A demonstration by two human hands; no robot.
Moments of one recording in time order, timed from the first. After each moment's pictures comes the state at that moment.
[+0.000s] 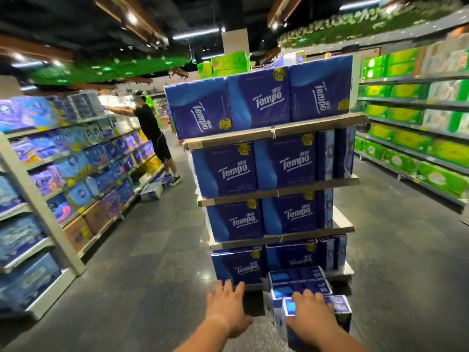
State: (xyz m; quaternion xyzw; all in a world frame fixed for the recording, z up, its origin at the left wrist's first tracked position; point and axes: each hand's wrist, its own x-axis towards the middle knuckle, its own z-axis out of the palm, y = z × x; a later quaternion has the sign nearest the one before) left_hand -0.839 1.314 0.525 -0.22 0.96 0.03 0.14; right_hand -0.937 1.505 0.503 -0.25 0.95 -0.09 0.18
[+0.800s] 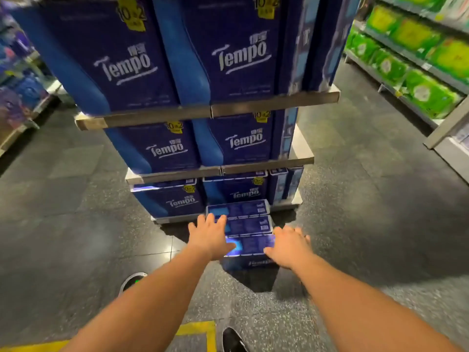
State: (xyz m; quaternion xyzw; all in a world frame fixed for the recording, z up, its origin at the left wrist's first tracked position) left_hand -1.214 1.357 0.333 -0.20 0.96 0.07 0.20; right_hand -1.294 1.559 0.336 -0.20 0.94 -0.03 0.26
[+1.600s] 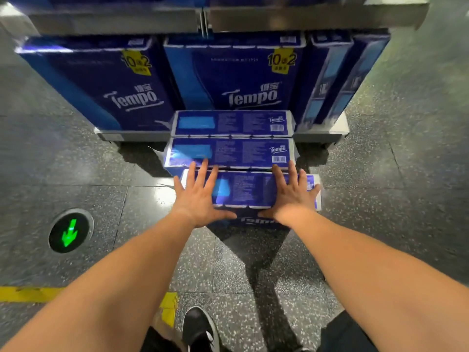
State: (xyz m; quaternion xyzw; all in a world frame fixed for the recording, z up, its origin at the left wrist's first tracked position) left_hand -1.295 1.321 -0.186 -0.23 0.96 0.07 0.15; right_hand -1.435 1.524 -0.169 -0.26 0.93 0.04 0.24
